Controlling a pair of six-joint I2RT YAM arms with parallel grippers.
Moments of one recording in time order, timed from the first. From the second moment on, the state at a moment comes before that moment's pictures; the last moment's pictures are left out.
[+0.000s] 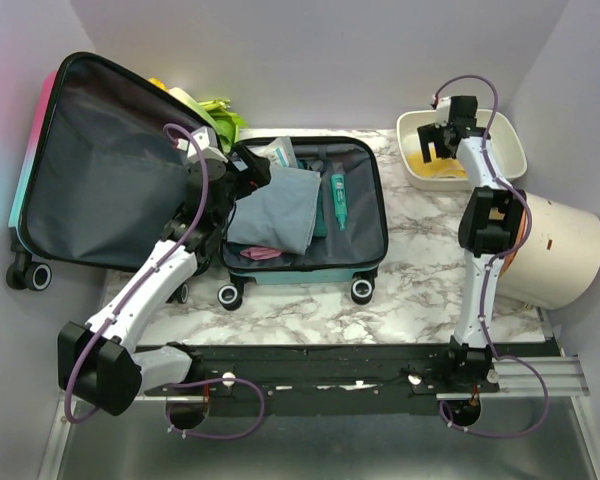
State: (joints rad) left arm -0.41 1.21 1.02 0.01 -0.23 -0.66; right arm -0.07 2.43 2.20 -0.58 0.05 -0.34
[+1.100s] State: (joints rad) left arm -0.32 1.16 0.93 -0.30 -0.20 -0.69; right arm 0.50 1.72 1.41 -0.10 -0.38 0.47
